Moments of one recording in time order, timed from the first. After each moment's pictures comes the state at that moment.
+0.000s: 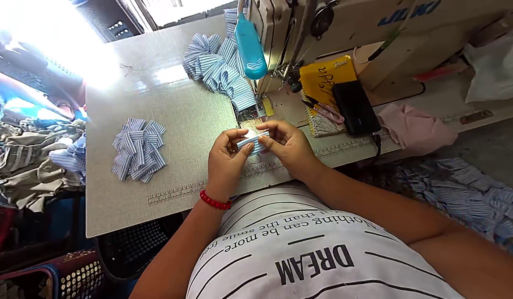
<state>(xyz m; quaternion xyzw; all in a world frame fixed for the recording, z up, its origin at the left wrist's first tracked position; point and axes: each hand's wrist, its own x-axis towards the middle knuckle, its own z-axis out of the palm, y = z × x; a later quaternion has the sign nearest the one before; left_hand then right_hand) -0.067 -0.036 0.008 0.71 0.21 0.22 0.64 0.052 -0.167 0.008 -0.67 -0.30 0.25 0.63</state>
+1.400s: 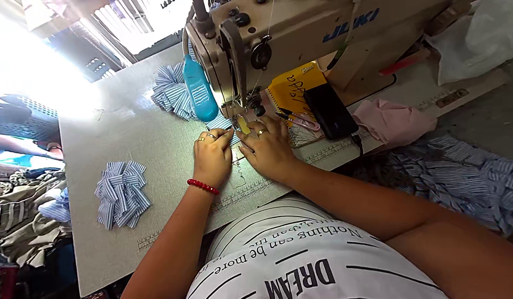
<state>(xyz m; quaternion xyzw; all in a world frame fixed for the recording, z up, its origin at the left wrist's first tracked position) 0.011 0.013 -0.023 0.97 0.07 0.15 0.18 0.092 -0.151 -0.012 -0.89 -0.43 0.03 0.17</state>
